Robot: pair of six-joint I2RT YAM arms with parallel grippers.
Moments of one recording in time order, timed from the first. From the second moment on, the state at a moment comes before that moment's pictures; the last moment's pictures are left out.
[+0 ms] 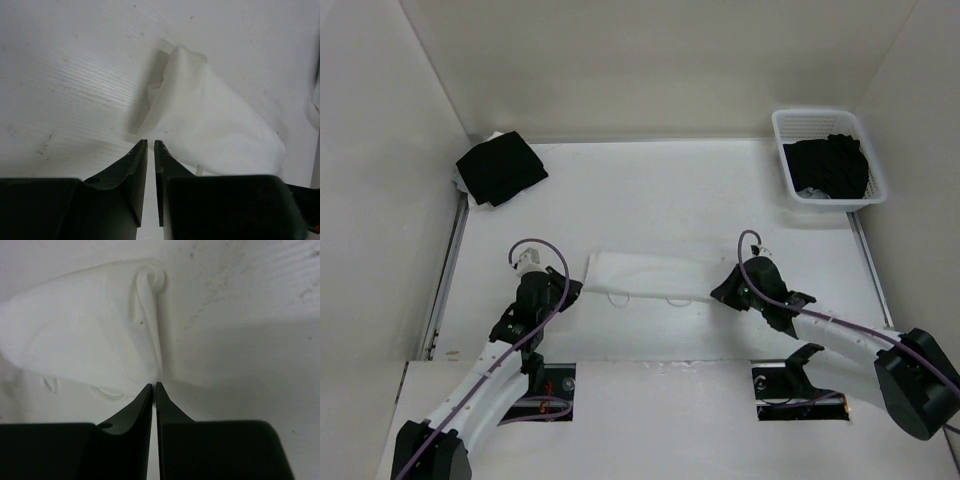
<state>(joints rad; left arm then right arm) -0.31 0.60 0.15 -0.07 -0.07 -0.91 0.55 1.05 0.30 0.04 0.01 0.93</state>
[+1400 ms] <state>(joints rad) -0.33 1.19 0.27 0.42 -0.12 -0.95 0.50 1.06 0.31 0.12 0.01 0.97</state>
